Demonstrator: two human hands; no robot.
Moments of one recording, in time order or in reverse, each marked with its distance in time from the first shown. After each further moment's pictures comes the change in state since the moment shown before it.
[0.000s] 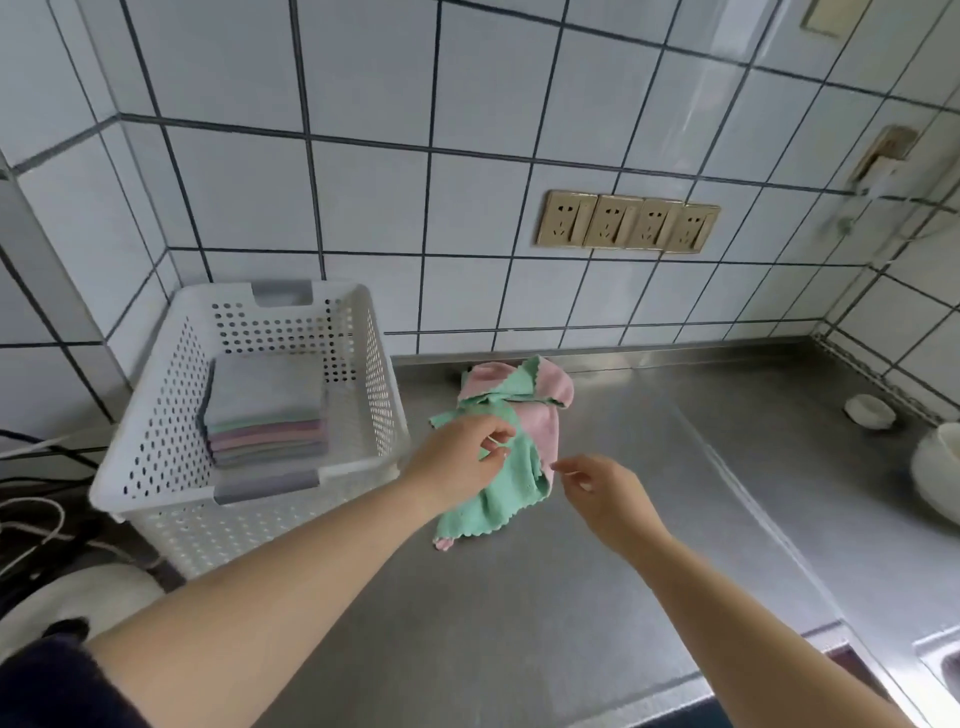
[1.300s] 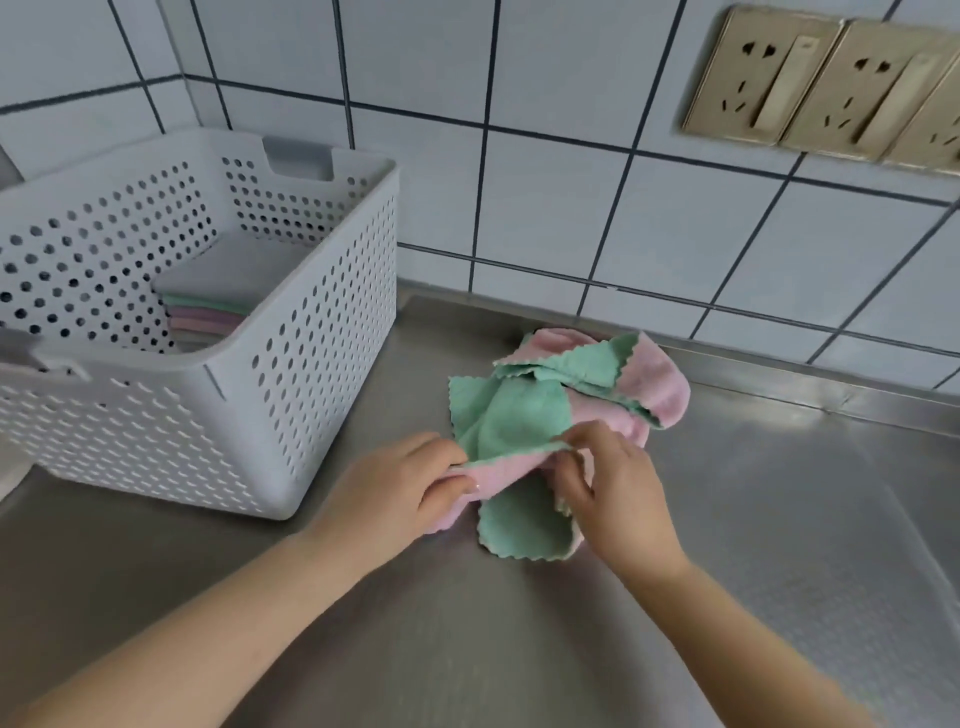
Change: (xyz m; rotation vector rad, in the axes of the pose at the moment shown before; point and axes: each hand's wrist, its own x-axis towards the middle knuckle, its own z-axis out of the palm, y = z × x) left_hand 0.030 -0.104 0.120 0.507 0.447 -0.071; right_hand 0.166 0.106 0.087 0.092 0.060 -0.631
